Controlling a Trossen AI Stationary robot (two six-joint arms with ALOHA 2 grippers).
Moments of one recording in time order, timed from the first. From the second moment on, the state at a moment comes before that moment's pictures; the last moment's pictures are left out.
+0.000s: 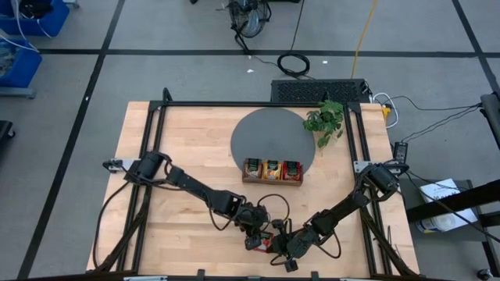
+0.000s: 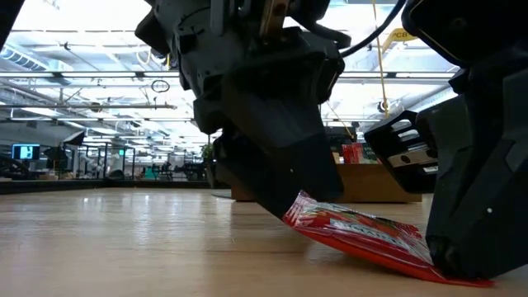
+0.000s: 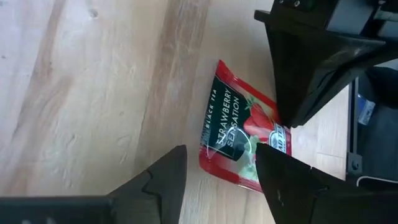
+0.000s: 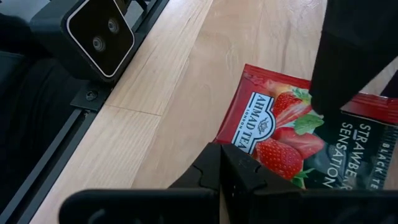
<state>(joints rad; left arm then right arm) -0.35 2.14 1.39 -0.18 0.19 -0.69 0.68 2.04 0.88 0.40 0.23 0.36</state>
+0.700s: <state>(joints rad) -0.37 2.14 1.38 -0.13 0.15 -0.51 0.68 2.04 0.88 0.44 0.23 0.31</state>
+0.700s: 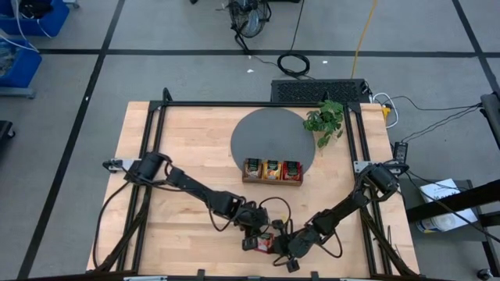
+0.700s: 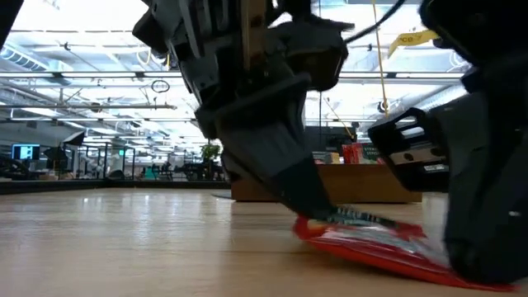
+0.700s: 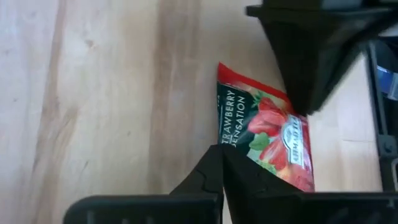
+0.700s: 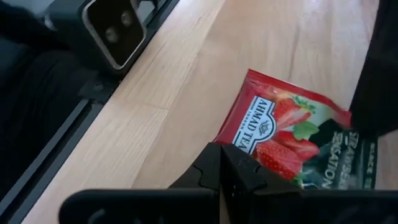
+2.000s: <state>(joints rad) -0.53 1.93 1.38 -0.19 -0.45 -0.29 0.74 1.58 0.93 0.13 0.72 0.16</state>
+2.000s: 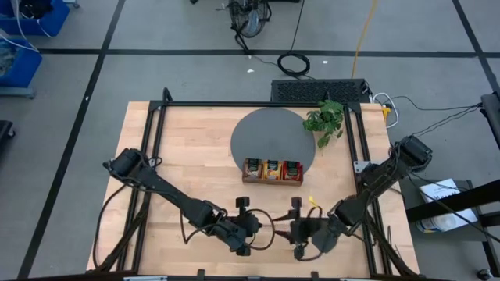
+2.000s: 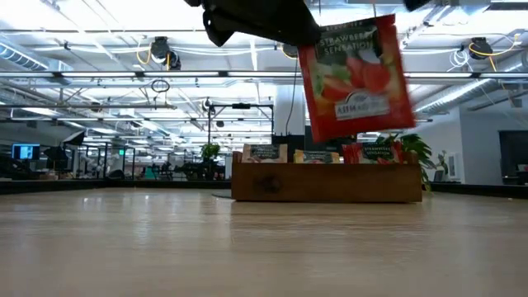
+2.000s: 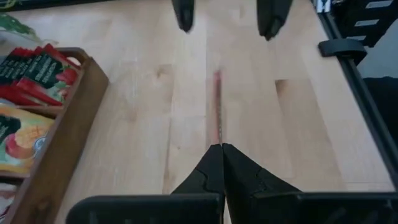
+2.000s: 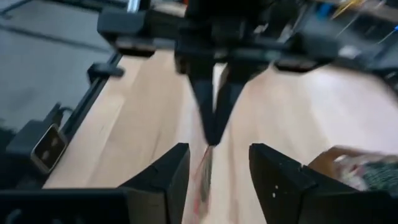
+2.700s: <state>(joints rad) -0.48 1.97 1.38 -0.13 -0.45 -0.27 0.58 1.62 1.01 -0.23 0.41 0.34</state>
